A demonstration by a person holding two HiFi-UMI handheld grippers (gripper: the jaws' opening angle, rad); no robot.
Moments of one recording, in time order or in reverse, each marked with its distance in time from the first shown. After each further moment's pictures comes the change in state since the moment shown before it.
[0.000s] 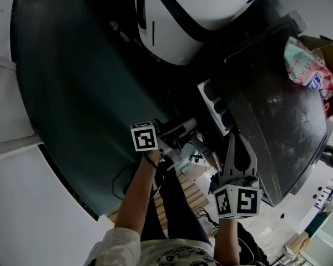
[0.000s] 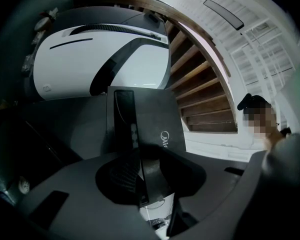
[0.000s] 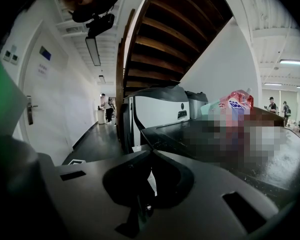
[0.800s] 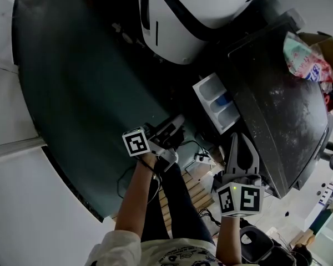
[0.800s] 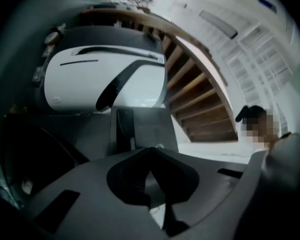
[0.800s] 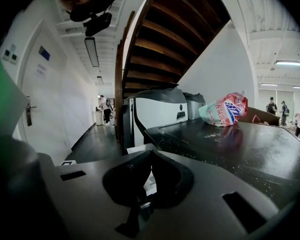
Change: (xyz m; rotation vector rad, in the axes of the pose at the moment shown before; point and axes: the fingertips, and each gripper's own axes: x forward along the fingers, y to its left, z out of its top) left arm -0.060 -0.020 0.014 -0.006 -0.139 0.034; right arm -0.028 0.020 -0.004 0.012 -0.014 -0.027
